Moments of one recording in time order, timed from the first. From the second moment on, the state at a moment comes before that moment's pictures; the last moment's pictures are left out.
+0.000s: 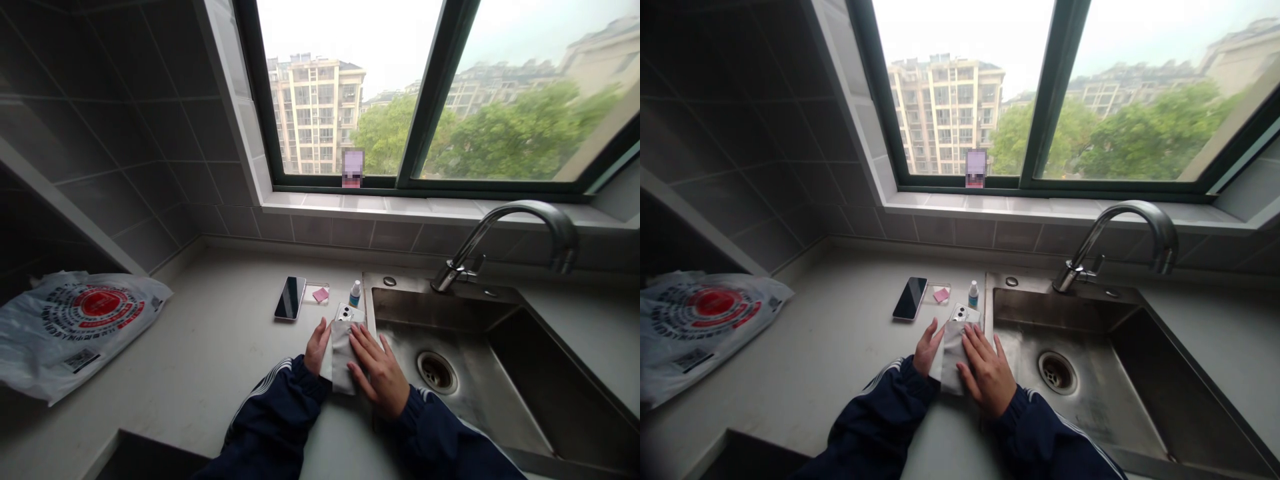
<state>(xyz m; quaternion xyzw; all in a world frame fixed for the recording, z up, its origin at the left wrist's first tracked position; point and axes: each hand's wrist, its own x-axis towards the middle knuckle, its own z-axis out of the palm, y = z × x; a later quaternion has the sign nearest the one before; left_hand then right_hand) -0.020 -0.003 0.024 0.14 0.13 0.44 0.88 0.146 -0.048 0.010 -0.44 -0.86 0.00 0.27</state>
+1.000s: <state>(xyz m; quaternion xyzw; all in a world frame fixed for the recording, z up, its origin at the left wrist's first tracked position) -0.027 -0.004 0.024 0.11 0.15 0.52 0.83 0.137 -0.056 0.015 -0.35 -0.90 0.02 0.24</state>
